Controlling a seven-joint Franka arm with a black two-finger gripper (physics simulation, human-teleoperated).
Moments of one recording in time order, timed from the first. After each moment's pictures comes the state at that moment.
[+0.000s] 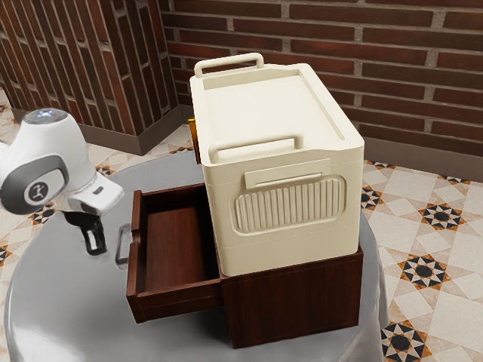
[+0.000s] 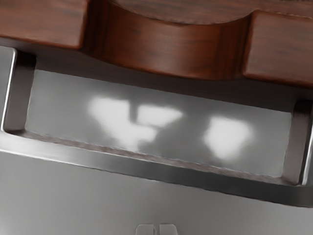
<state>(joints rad) -0.21 -0.45 0.28 -2.60 0.19 2.20 0.66</state>
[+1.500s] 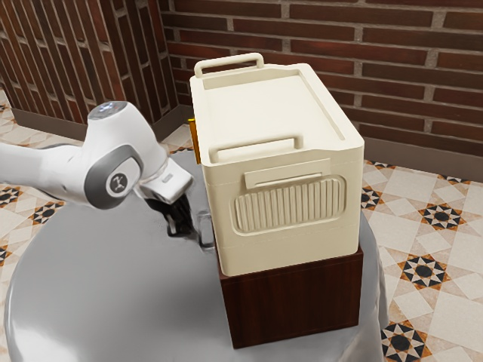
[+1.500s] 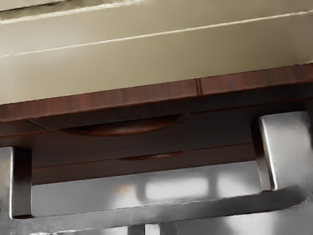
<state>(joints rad) -0.29 -0.15 0.12 -2.39 -0.17 2.48 0.97</state>
